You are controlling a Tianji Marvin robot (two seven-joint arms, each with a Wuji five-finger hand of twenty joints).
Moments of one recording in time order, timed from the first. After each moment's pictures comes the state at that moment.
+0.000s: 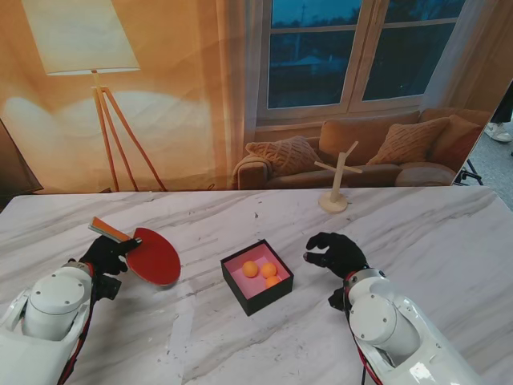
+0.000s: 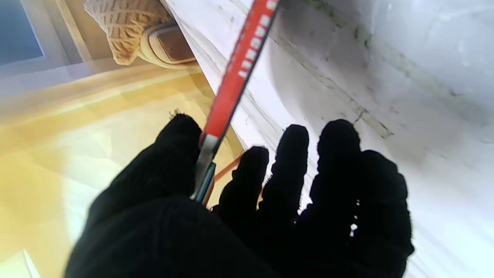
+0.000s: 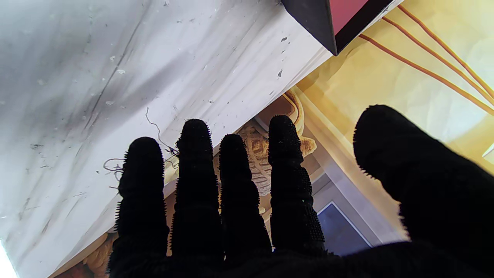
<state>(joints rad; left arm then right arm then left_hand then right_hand) 1.57 -1.14 -1.53 -1.52 0.10 0.32 -0.09 -1.59 -1.15 1.20 -1.65 -0.45 0.27 -0.09 0.86 -0.28 0.38 -0.07 0.59 0.32 0.33 0.48 0.70 0.38 0.65 0.68 0.66 0.50 1.00 0.86 0.30 0.52 1.35 0.97 0.37 -0.58 1.06 -0.14 0.57 -0.01 0.56 0.62 0.44 0.12 0.61 0.49 0.54 0.08 0.60 0.41 0.19 0.17 1.11 0.63</state>
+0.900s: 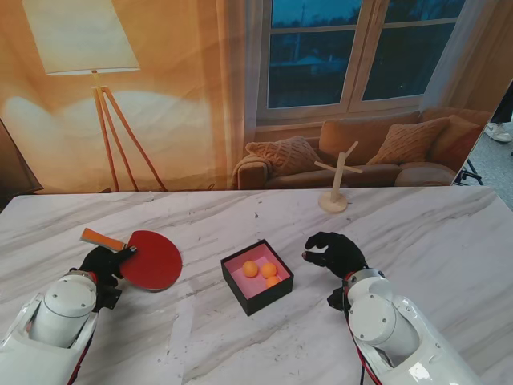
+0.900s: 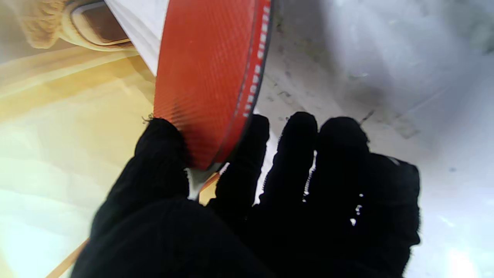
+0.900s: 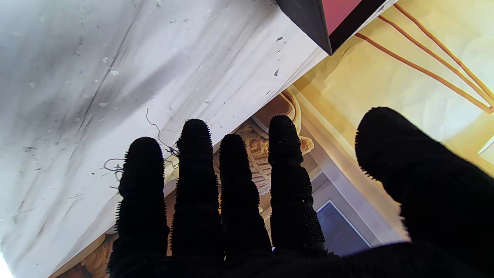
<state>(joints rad) 1.58 -1.16 -1.49 -1.51 0.19 0.47 0.01 -1.59 -1.15 1.20 -1.65 -0.44 0.27 -0.10 0.88 -0.19 0.14 -0.13 0.76 0.32 0.76 0.47 0.88 0.43 0.74 0.70 0.84 0.51 1.11 0.82 0.51 0.61 1.44 0.97 0.36 -0.56 1.05 -0.14 0.57 -0.01 0.56 0.62 0.44 0.12 0.62 0.49 0.54 0.08 0.60 0.41 0.19 0.17 1.11 0.63</state>
